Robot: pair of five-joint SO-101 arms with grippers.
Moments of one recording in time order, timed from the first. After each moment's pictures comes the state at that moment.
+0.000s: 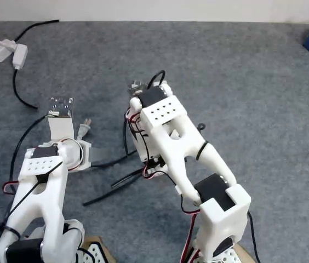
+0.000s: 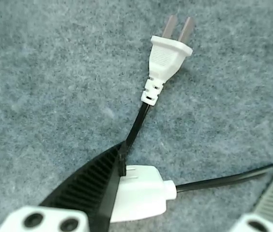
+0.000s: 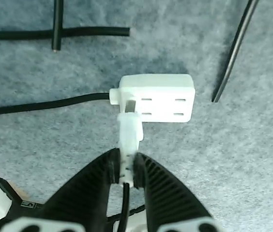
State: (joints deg) left arm -14.3 -28.4 62.1 40.0 -5.7; right arm -36.7 14.9 -7.9 99.9 -9.2
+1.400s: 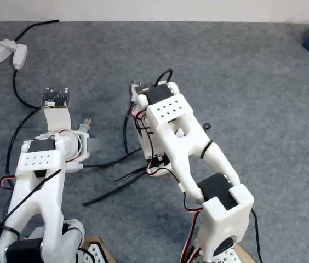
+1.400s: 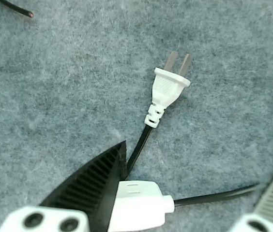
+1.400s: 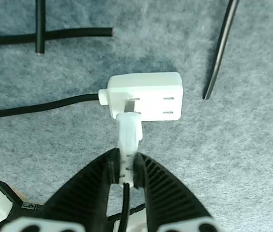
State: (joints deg) left arm -14.2 -28.4 56.3 42.9 -4.2; right arm -34.0 14.9 -7.3 99.9 -9.2
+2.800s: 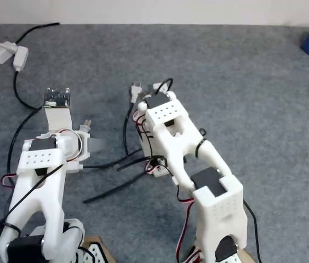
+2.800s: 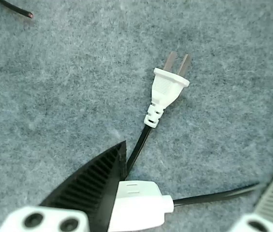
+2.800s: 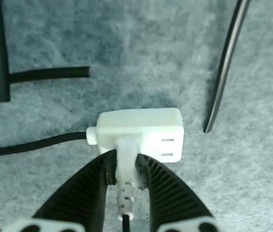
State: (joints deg) left arm -14.0 -28.4 56.3 42.9 -4.2; right arm -32.3 34.9 -5.5 87.3 -9.8
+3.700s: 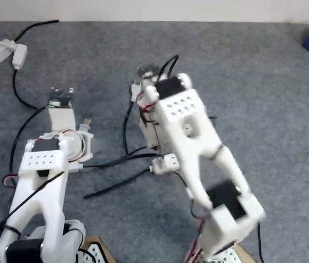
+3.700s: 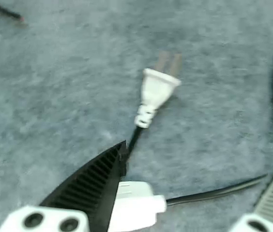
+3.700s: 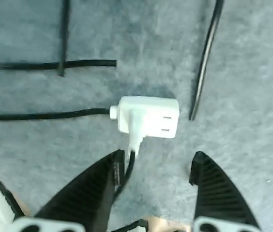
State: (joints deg) left arm -12.0 -28.4 56.2 42.9 -4.2; right arm -31.1 5.0 -12.4 99.8 -5.4
